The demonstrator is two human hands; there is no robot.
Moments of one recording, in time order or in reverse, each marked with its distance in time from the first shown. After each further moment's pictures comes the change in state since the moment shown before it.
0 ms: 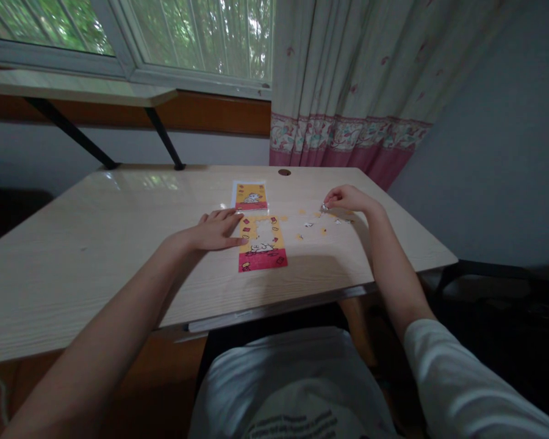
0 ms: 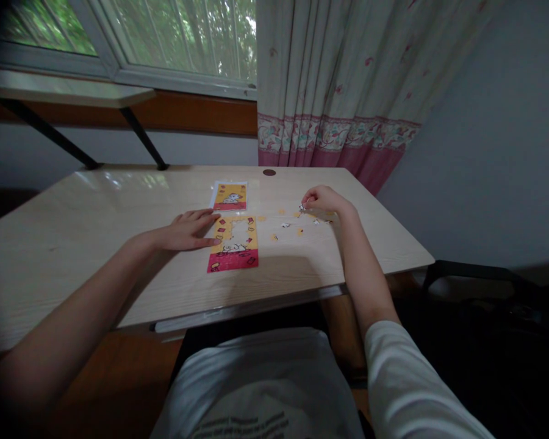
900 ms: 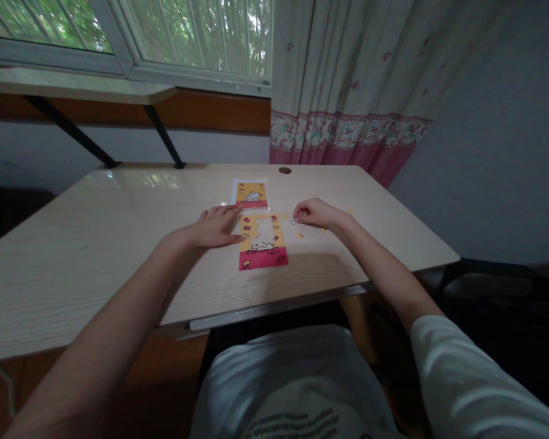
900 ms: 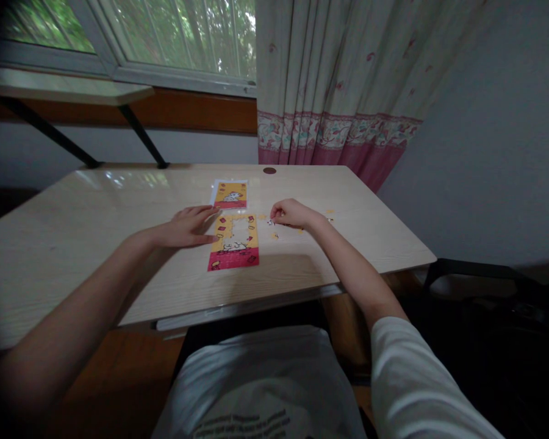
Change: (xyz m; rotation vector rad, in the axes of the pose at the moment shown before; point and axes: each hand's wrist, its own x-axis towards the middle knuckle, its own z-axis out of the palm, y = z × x) left_hand 0.002 -0.008 0.001 -0.043 0.065 0.044; right_hand 0.006 -0.064 0.065 0.109 -0.147 -0.190
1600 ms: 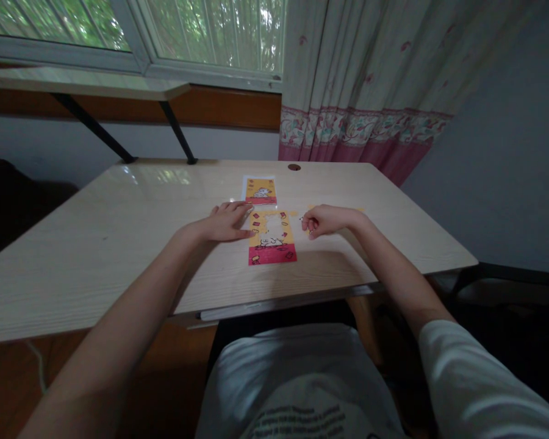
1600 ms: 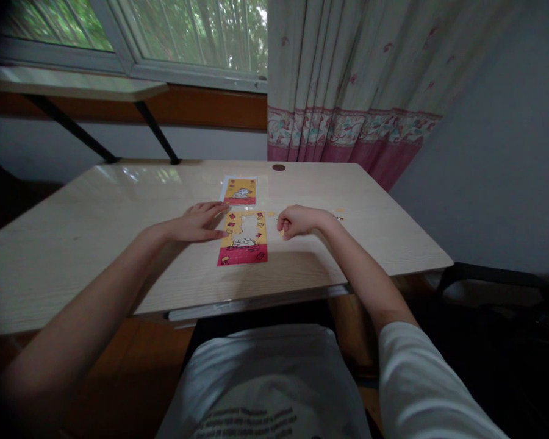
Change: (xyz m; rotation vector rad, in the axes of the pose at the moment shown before) left_hand -0.002 0.004 -0.001 -0.009 -0.021 -0.029; right_hand -0.010 -0.015 0.000 -0.185 -0.333 -0.010
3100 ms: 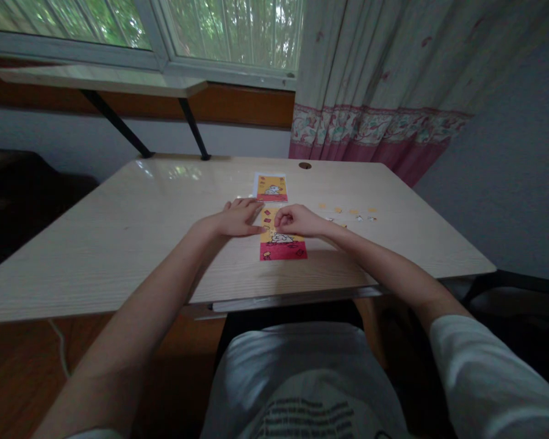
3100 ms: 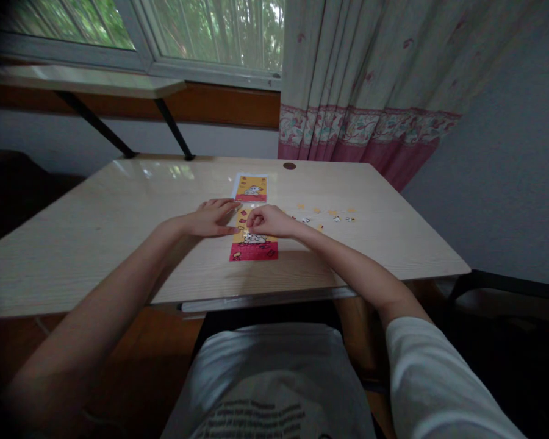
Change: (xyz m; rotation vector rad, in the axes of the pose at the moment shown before) left_hand -0.006 0.011 -0.006 0.033 -0.009 -0.008; right_hand 0.057 -0.067 0.043 0.580 0.228 -0.179
